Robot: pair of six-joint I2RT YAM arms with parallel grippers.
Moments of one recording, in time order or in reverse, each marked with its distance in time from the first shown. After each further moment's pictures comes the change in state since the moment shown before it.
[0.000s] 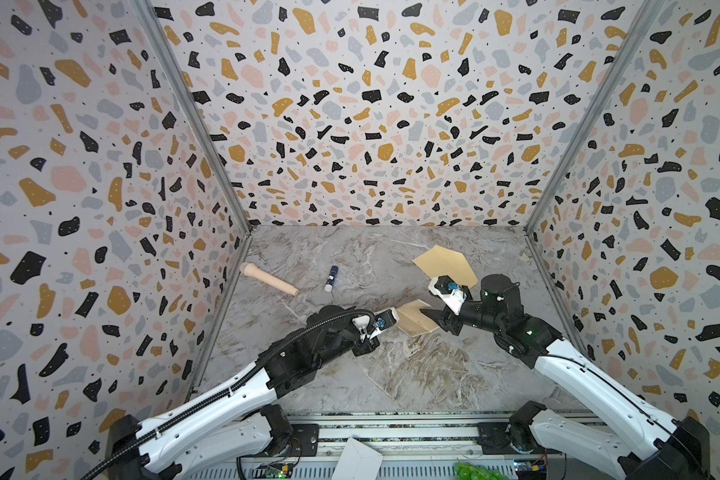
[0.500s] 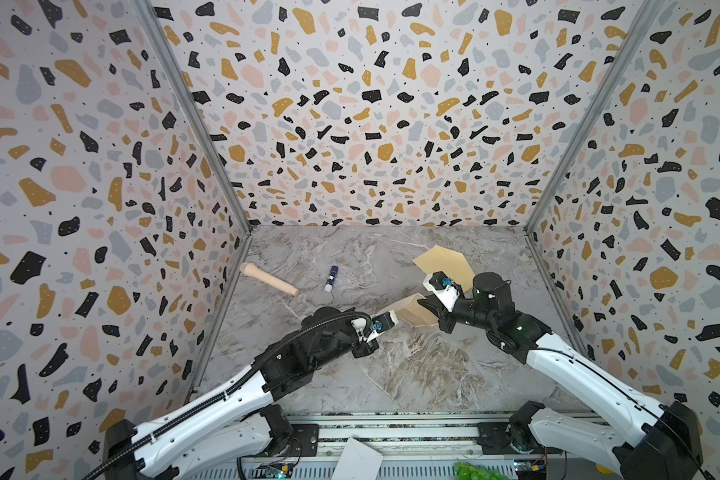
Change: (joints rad) left arm 0.000 -0.028 -0.011 0.024 0.071 0.000; right arm 0.014 0.046 -0.001 0.085 -0.018 0.099
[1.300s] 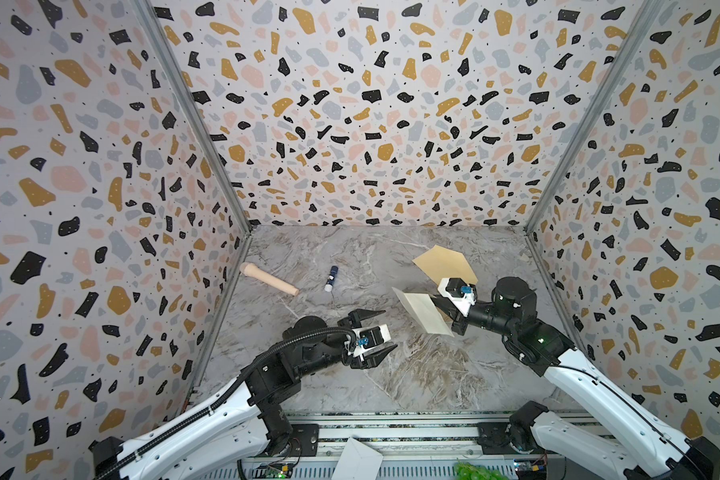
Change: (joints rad) left arm 0.000 -0.115 -0.068 0.080 0.197 -0.008; right arm -0.018 -0.149 -0.026 -0.014 -0.107 -0.163
